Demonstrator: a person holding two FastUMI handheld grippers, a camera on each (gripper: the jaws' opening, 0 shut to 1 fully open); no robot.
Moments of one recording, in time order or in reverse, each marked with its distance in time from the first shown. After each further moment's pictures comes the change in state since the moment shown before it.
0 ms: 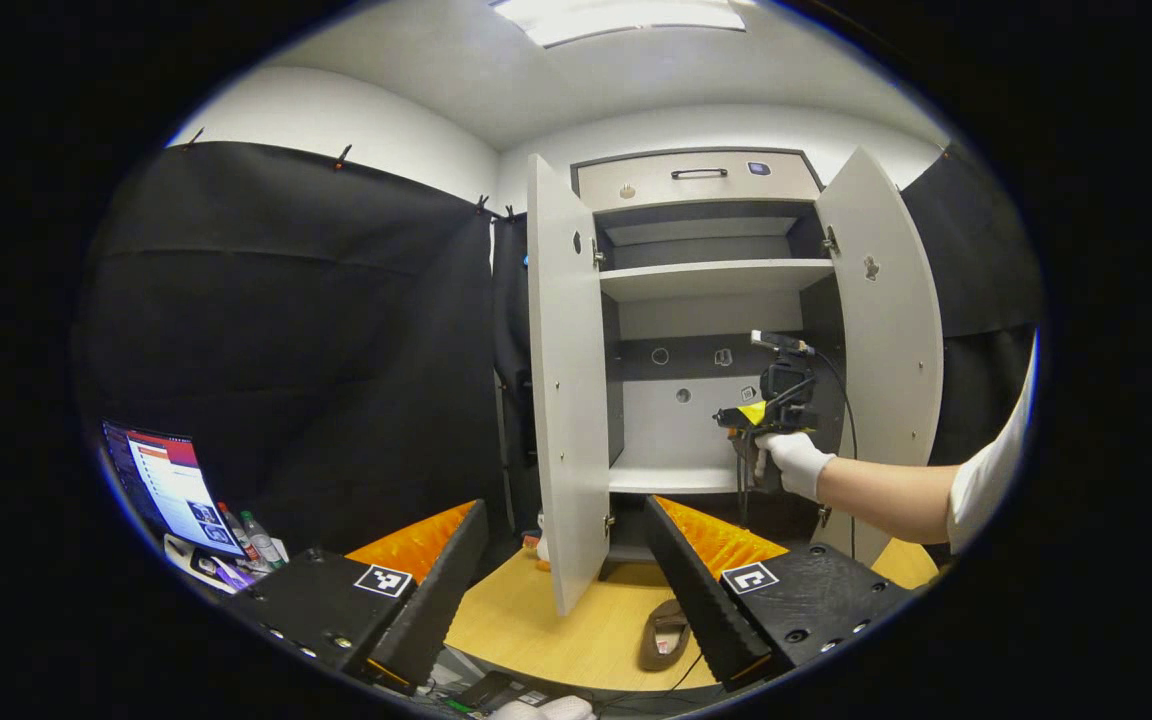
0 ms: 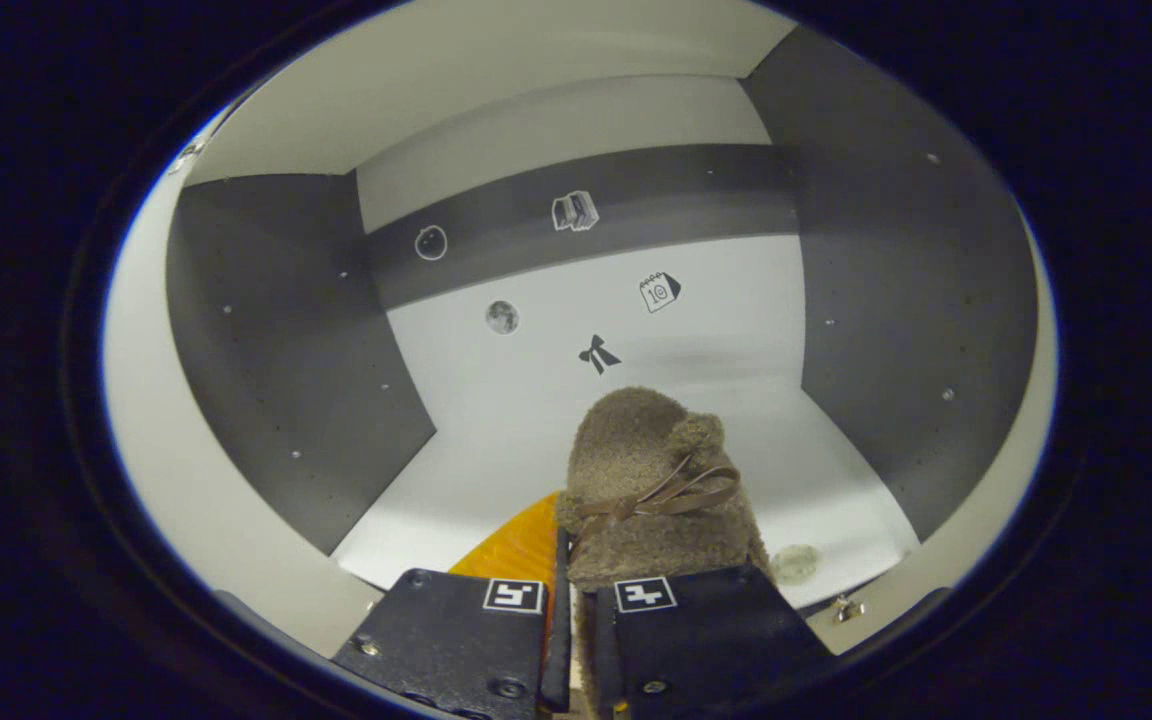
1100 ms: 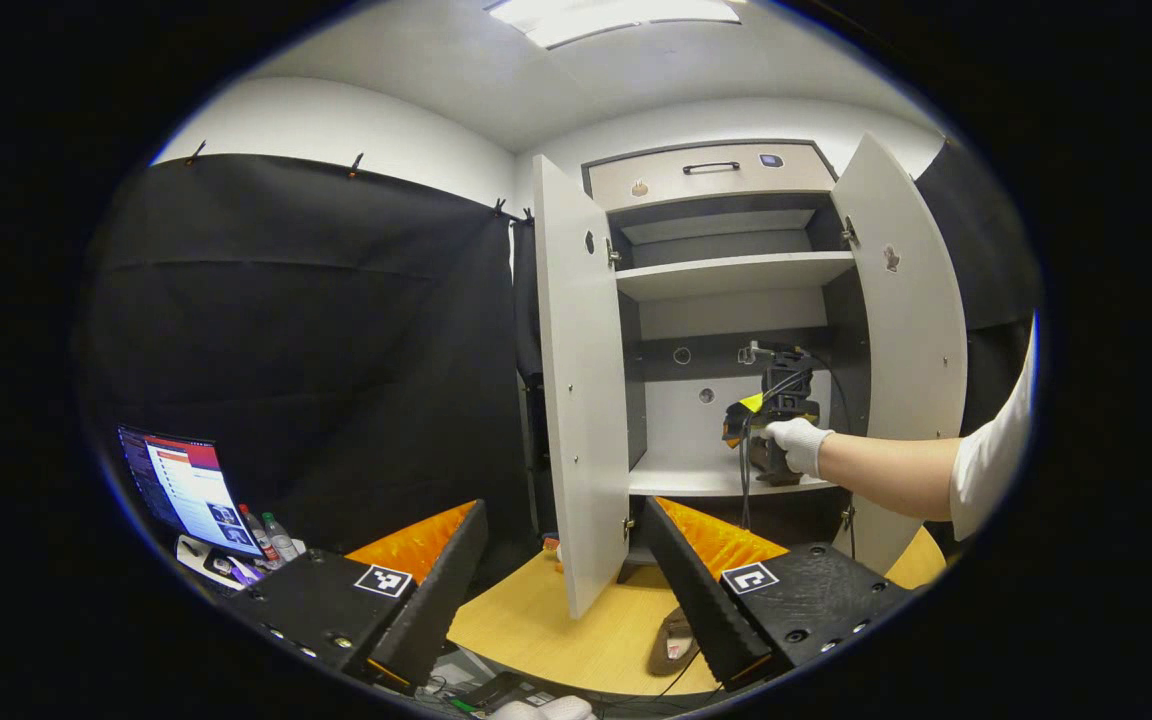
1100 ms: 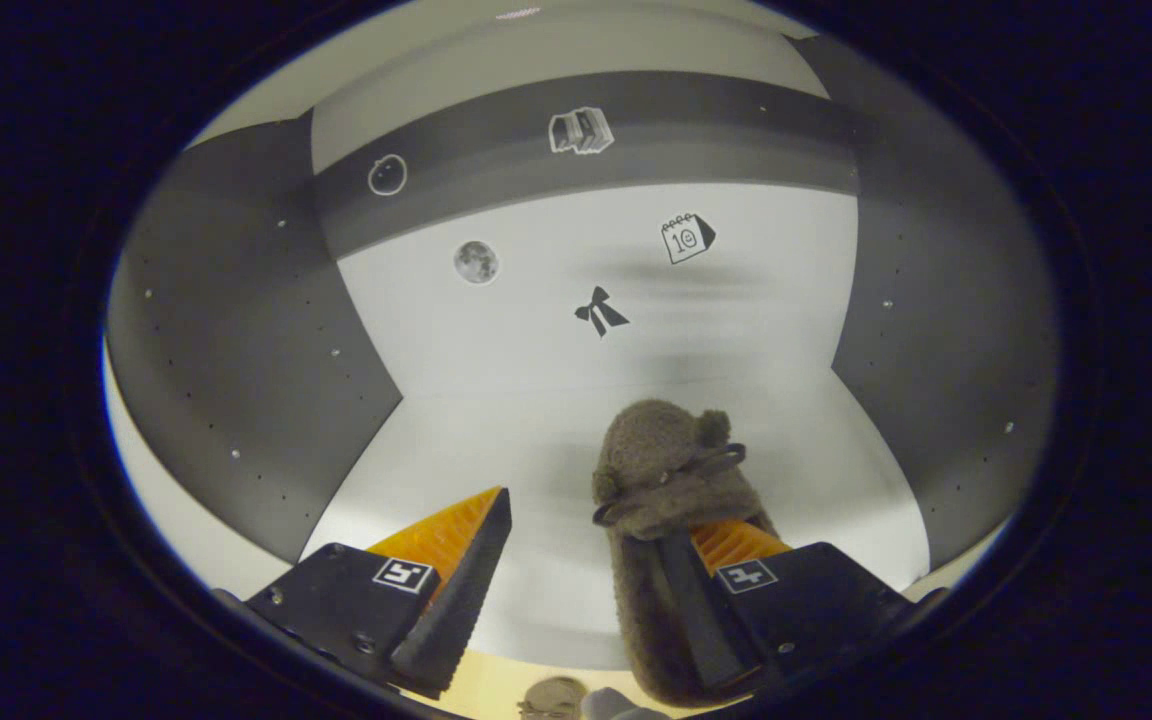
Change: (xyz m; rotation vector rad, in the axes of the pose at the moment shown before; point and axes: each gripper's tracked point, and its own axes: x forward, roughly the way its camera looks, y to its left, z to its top) left arm 0.002 0.000 0.003 0.017 -0.008 0.079; right arm 0.015 0.007 -0.011 0.002 0.154 -0.021
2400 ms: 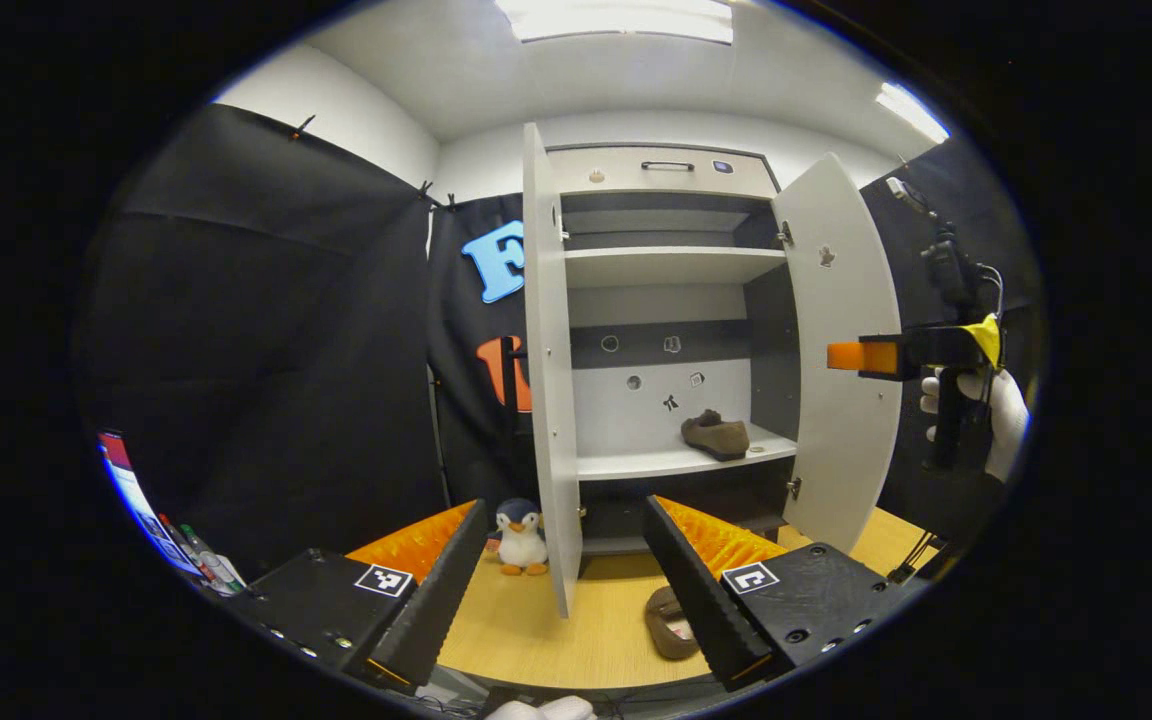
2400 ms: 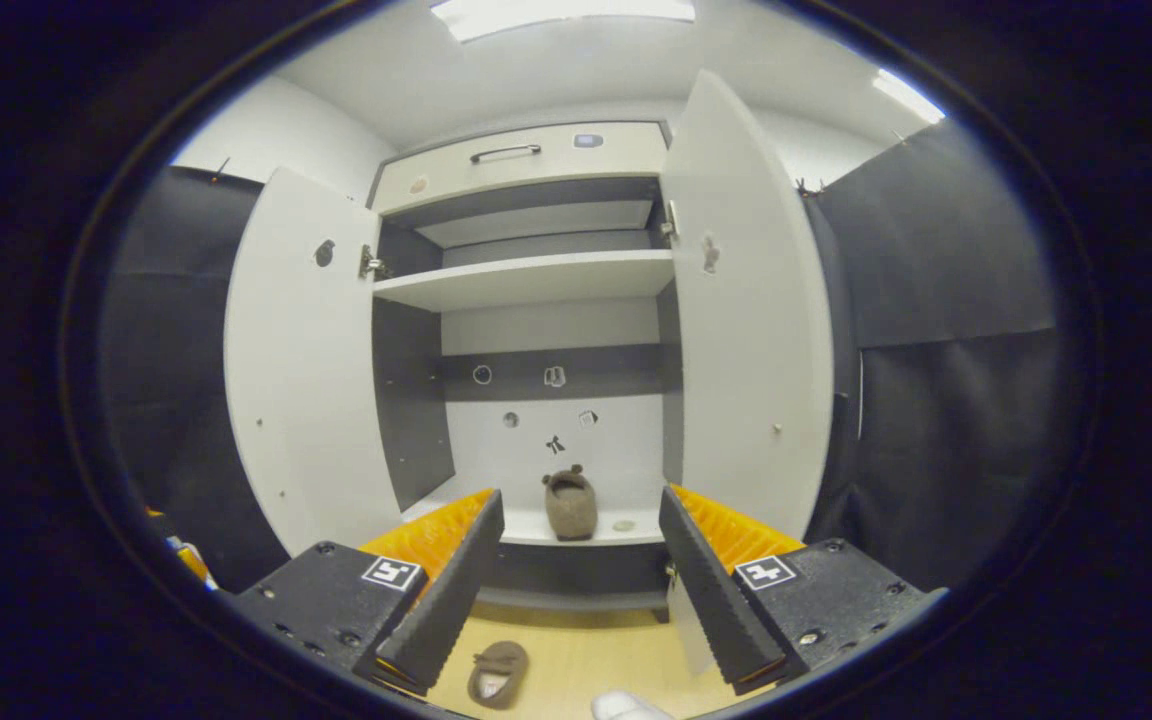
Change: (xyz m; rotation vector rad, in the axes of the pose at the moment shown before) left arm 0.038 0.032 -0.047 -0.008 -0.016 -0.384; right arm -0.406 -0.055 -0.111 -0.080 -0.561 -0.086
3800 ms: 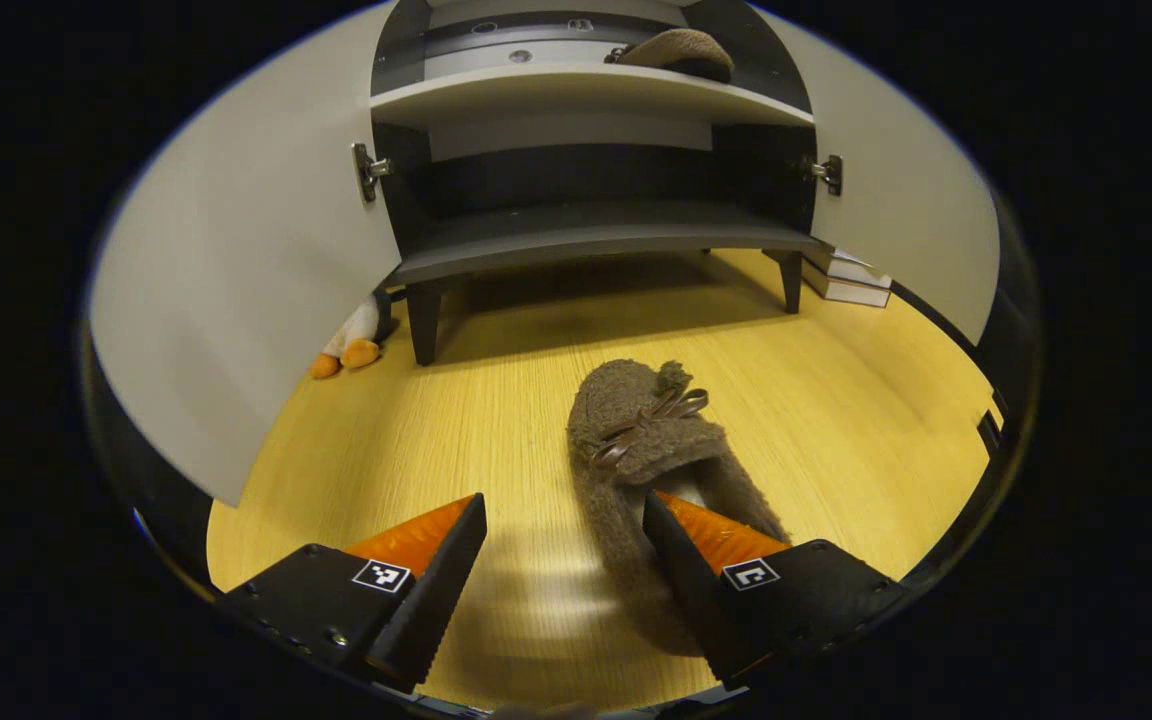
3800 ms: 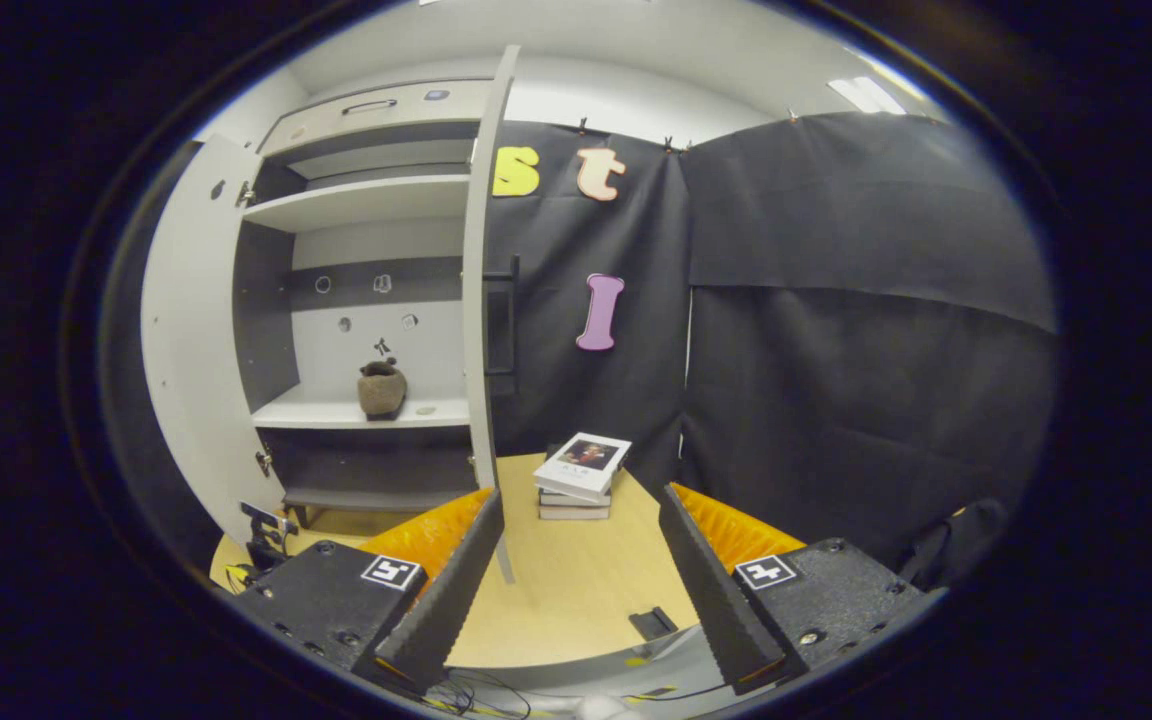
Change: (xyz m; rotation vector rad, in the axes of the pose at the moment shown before) left arm 0.198 -0.126 -0.421 0.057 0.677 -0.214; right arm -0.114 -0.165 -0.086 -0.013 0.198 -0.424
